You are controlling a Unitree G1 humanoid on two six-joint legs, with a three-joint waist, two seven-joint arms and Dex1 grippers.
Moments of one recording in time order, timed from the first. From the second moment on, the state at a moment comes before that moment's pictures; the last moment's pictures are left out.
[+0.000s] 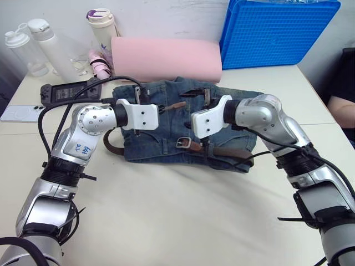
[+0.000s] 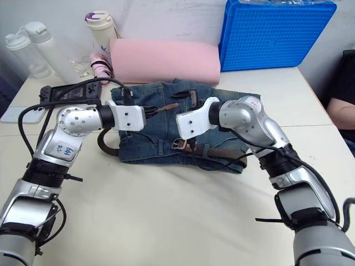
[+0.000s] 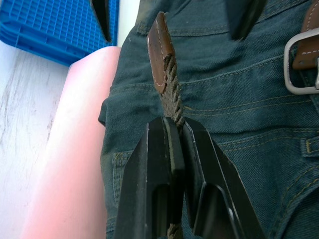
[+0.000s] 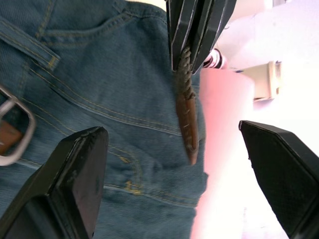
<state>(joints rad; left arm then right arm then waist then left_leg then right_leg) -0.80 0.69 -0.23 0.16 0.20 -0.22 -0.75 -0.99 -0.59 0.42 0.26 -0.38 -0.39 0.78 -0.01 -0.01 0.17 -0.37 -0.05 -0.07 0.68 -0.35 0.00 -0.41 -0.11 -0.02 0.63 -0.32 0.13</state>
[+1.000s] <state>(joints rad) -0.62 0.65 0.59 -0.10 -1.21 1.62 -0.46 -0.95 -0.54 0.42 0.46 -0.66 -0.72 0.28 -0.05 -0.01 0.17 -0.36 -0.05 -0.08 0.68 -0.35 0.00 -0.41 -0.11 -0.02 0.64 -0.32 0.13</state>
